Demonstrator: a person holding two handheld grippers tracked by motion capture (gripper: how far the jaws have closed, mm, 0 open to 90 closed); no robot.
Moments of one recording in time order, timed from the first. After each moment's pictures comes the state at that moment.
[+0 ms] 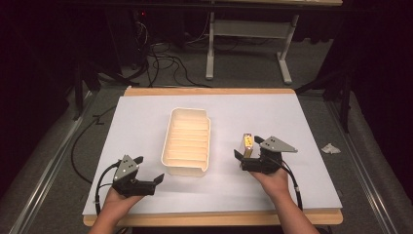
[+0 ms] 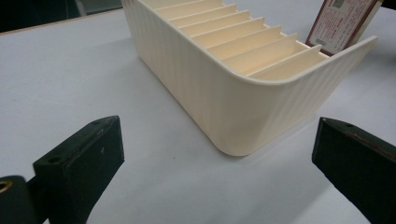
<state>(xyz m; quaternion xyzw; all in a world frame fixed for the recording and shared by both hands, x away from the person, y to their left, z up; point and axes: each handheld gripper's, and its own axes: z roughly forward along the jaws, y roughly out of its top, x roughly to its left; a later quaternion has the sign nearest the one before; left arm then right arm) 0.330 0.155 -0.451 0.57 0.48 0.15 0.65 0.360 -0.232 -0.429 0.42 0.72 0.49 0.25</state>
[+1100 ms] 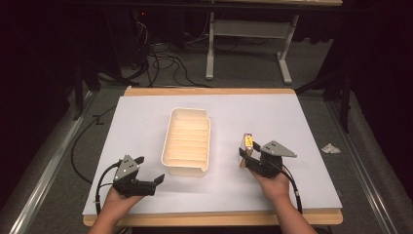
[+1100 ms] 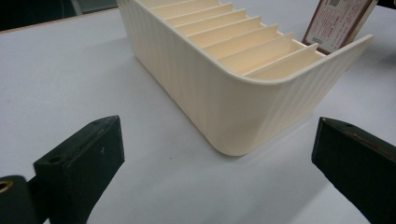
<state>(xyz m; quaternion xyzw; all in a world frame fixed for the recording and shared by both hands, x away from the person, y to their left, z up) 0.330 0.154 -0.451 0.57 0.48 0.14 0.65 0.350 -0.233 -0.441 0.45 0.71 0.47 0.27</state>
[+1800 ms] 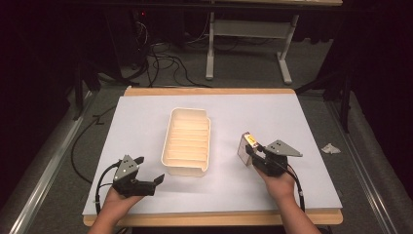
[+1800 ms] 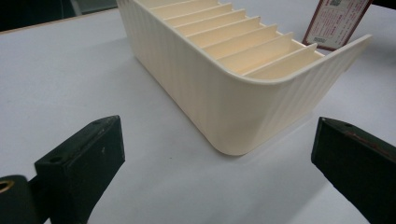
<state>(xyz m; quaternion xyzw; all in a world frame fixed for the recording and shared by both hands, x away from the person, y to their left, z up) 0.330 0.154 -0.451 0.57 0.48 0.14 0.65 0.349 -0.246 -0.435 0.44 0.71 0.47 0.28</state>
